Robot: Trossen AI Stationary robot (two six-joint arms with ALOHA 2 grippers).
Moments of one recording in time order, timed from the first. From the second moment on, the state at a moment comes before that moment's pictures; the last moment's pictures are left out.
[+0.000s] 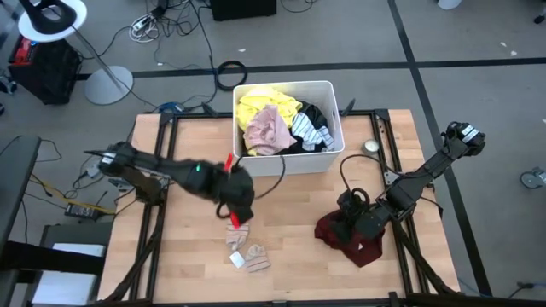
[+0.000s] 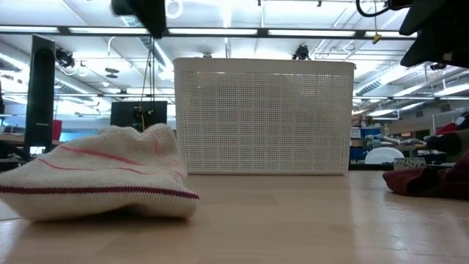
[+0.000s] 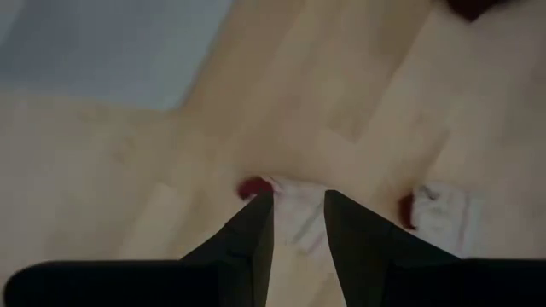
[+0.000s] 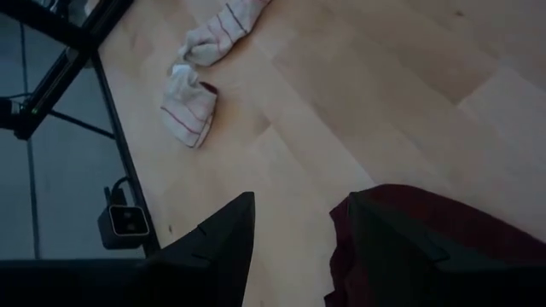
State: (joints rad) left arm -0.28 1.61 1.62 -1.28 -0.27 -0.78; right arm 0.67 1.18 0.81 -0.48 0.45 1.27
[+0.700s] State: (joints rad) left arm -0.35 1.58 0.98 -0.60 -0.15 -1.13; right arm 0.67 1.18 0.81 -0.44 0.41 1.23
